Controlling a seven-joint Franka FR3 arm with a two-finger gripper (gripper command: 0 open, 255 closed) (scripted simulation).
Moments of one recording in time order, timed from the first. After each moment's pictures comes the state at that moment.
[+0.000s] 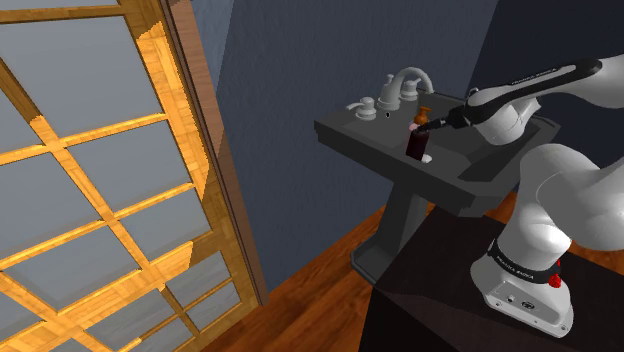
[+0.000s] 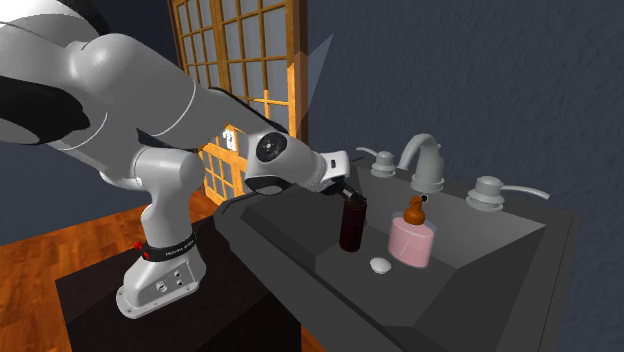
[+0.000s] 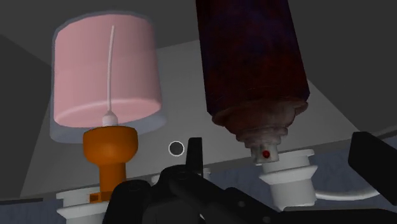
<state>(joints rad) 0.53 -0.77 -1.47 -2.83 -0.04 3.34 -0.83</state>
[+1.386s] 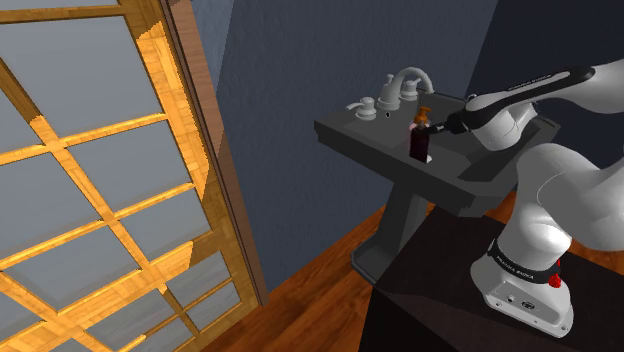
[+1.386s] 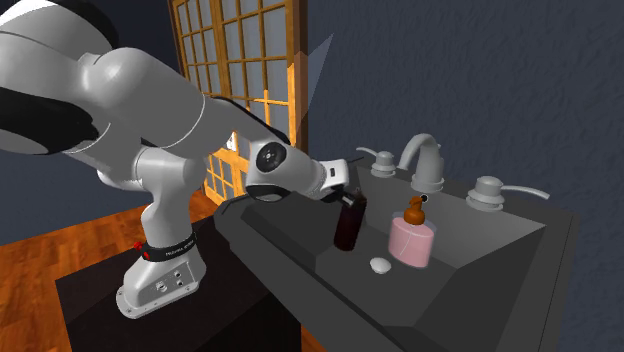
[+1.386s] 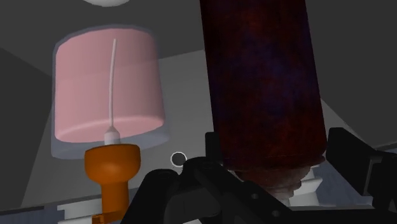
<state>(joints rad) 0.60 -0.79 -1.56 -2.83 -0.05 3.39 -0.87</state>
